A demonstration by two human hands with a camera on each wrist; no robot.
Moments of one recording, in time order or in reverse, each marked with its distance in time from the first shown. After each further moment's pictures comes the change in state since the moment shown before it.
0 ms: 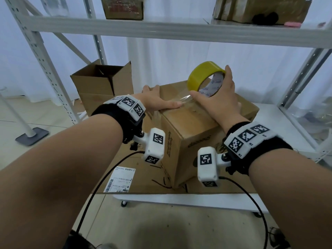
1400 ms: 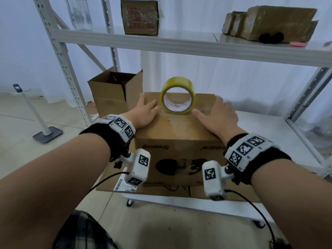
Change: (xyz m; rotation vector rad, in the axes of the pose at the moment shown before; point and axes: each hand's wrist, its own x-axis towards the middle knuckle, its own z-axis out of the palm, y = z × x) left_hand -0.049 -0.041 -0.010 -0.119 0.066 0.033; right_hand -0.010 -0.012 0.005 -0.290 -0.211 0.000
